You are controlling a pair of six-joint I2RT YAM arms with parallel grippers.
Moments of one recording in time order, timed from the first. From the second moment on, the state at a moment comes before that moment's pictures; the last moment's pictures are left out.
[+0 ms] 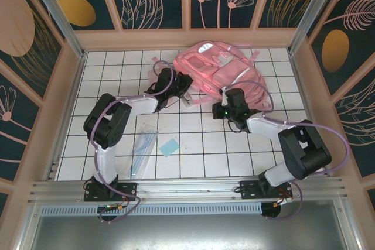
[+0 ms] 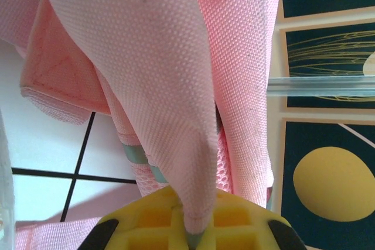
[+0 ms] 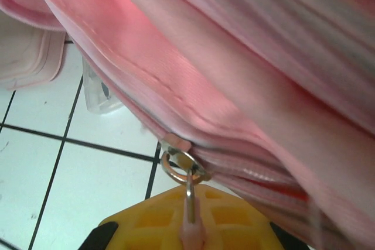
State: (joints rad) left arm -0.56 1.99 1.19 0.41 0.17 -1.33; right arm 0.47 1.48 0.67 0.07 -0.16 0.39
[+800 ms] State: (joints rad) left arm -0.46 2.31 1.66 0.26 0.27 -1.12; right arm 0.38 1.42 0.71 -0.08 -0.45 0.60
